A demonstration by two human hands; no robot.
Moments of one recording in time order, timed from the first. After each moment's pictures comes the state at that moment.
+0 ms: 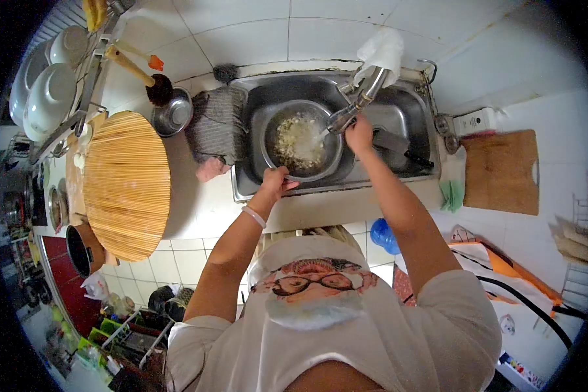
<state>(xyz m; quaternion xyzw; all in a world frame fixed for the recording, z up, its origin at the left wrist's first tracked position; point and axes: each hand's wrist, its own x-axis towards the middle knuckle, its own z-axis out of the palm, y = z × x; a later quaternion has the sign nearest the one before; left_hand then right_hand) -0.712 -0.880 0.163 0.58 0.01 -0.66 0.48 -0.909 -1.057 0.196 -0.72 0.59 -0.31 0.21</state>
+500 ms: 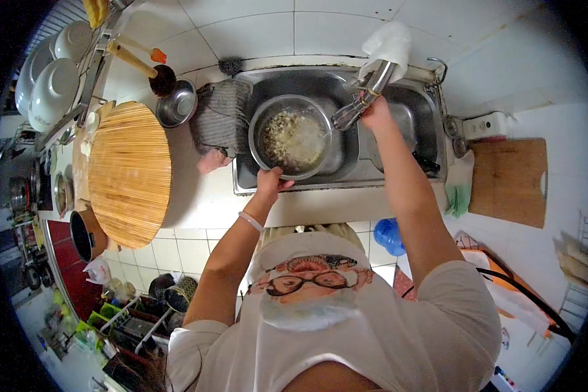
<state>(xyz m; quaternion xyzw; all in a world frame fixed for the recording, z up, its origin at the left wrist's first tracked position) -0.716 -0.860 0.182 0.60 0.03 -0.60 0.53 -0.909 -1.130 0.221 -0.08 0.47 -0.40 0.78</state>
